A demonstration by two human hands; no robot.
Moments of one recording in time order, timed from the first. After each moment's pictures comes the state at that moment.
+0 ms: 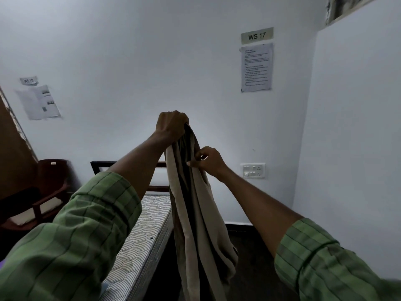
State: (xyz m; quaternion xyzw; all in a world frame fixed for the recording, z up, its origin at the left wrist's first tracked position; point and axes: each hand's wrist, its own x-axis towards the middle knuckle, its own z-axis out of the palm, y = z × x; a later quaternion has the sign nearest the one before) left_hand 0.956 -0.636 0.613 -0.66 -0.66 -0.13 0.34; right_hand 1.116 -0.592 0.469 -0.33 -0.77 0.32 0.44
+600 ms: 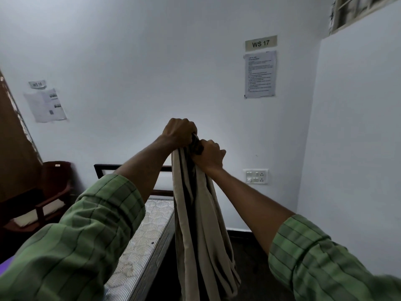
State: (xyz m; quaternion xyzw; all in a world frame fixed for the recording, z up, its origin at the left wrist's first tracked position) left_hand 0.966 -0.638 0.614 -0.70 -0.64 -0.08 0.31; right_hand 1.088 -0.606 0.509 -0.46 -0.76 0.10 0.44
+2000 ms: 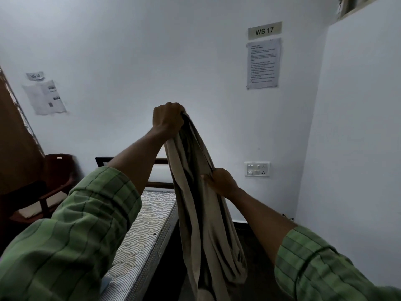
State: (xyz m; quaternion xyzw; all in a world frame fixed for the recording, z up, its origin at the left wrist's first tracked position) left_hand 0.948 -0.645 0.622 -0.61 -0.69 -0.24 0.31; right_hand 1.130 -0.579 0.391 -0.42 -0.84 0.13 0.30
